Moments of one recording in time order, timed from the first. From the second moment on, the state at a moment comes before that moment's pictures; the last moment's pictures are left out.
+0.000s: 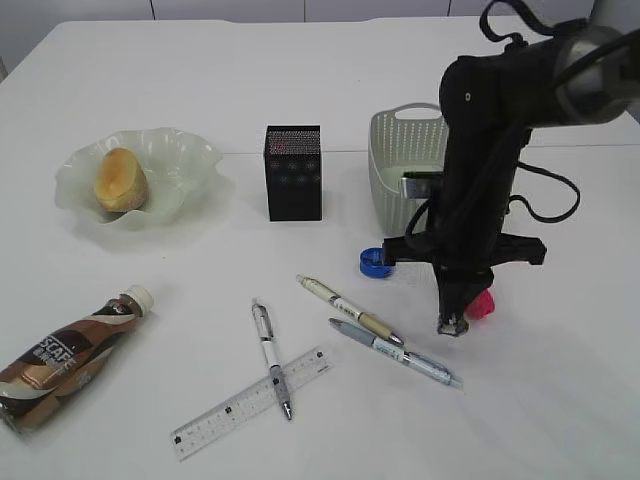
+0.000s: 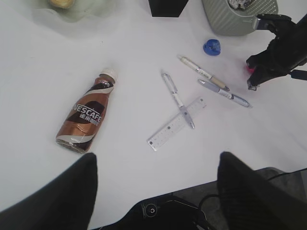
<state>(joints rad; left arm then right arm) -0.29 0.81 -1.16 -0.17 1.26 -0.25 0.34 2.11 -1.53 0.10 1.19 0.31</state>
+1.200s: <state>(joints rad) -0.29 0.81 -1.16 -0.17 1.26 -0.25 0.28 2.09 -1.95 -0.11 1.10 0.21</state>
